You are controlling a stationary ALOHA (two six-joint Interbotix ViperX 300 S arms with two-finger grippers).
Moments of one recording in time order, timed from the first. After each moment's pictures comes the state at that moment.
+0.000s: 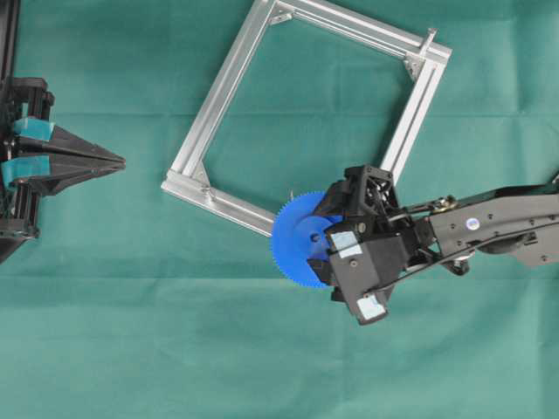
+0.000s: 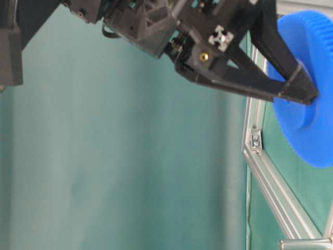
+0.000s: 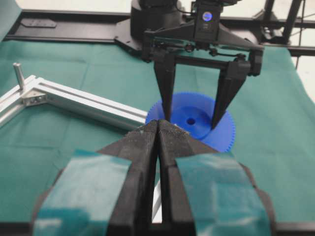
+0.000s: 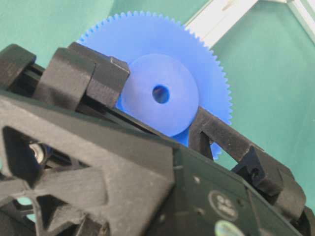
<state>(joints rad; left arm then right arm) 0.00 -0.96 1.17 -0.02 -0.13 -0.01 0.20 0.02 0.48 -0.33 0.54 0.74</state>
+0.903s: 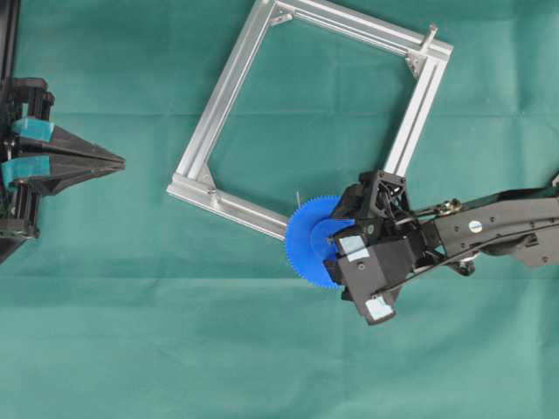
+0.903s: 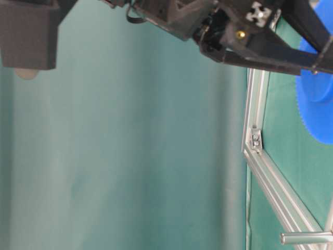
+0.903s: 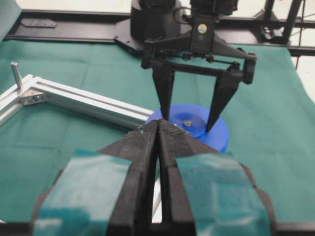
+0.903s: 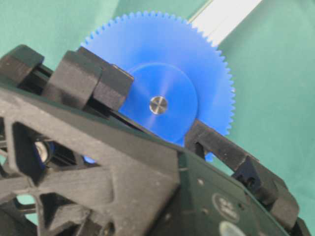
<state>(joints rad) 0.00 -0.96 1.17 -0.02 -0.13 -0.01 0.21 0.04 0.53 -0.33 0.50 0.79</state>
